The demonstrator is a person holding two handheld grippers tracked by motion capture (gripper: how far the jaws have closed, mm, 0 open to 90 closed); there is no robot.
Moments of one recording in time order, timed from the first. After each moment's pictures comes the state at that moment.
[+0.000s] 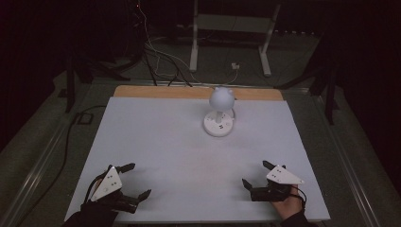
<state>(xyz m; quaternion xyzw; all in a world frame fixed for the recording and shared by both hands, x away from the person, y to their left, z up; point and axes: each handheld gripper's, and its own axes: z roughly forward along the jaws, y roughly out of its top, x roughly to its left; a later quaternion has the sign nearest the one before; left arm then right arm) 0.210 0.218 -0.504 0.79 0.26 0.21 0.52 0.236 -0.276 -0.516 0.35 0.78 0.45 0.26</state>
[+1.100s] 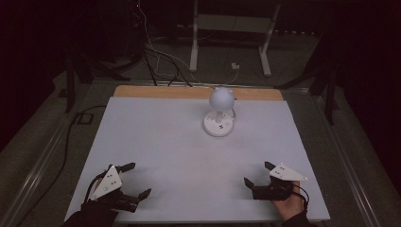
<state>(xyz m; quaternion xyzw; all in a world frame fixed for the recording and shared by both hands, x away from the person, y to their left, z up) 0.211 0.219 -0.504 0.79 0.26 0.20 0.52 0.237 -0.280 -0.511 0.40 0.77 0.45 0.23</state>
